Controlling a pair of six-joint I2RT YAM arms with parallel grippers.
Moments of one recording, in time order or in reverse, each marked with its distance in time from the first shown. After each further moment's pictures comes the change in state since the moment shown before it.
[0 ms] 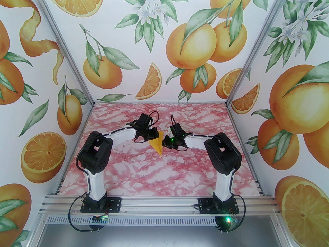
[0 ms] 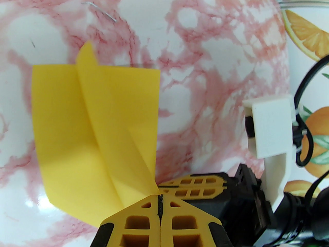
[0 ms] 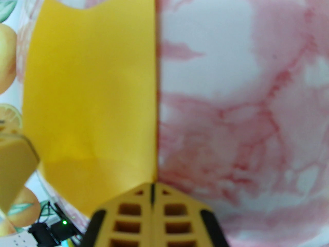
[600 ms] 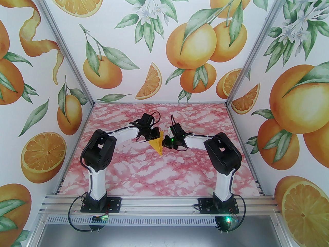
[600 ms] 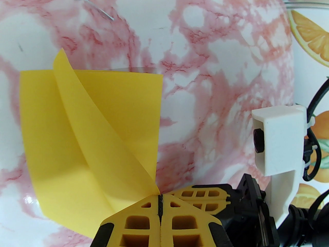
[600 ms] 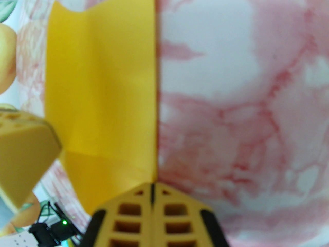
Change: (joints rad) left arm -0.013 0.053 0.040 -0.012 -0.002 -0.012; right arm 0.000 0.000 -0.001 0.002 0.000 0.000
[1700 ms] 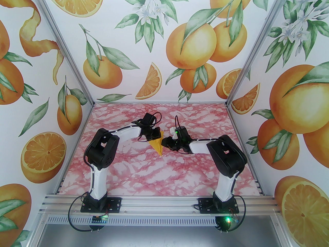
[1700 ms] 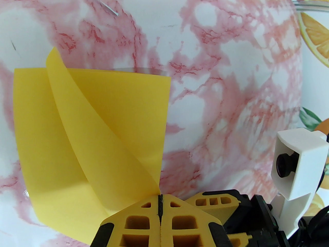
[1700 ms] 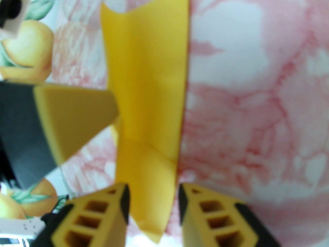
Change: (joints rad) left arm -0.011 0.045 0.057 -0.050 -0.024 -0.009; right arm -0.043 -0.063 -0.204 0.355 -0.132 0.072
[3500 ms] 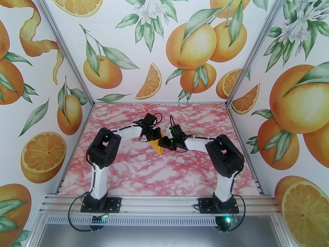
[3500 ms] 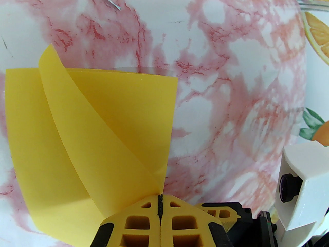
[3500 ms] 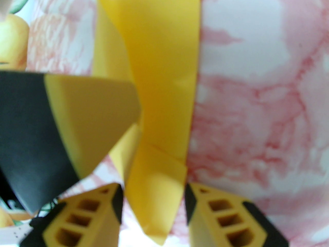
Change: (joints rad) left arm -0.002 0.026 0.015 -0.004 0.001 0.000; right arm 0.071 0.021 0.161 -0.298 0.125 -0.061
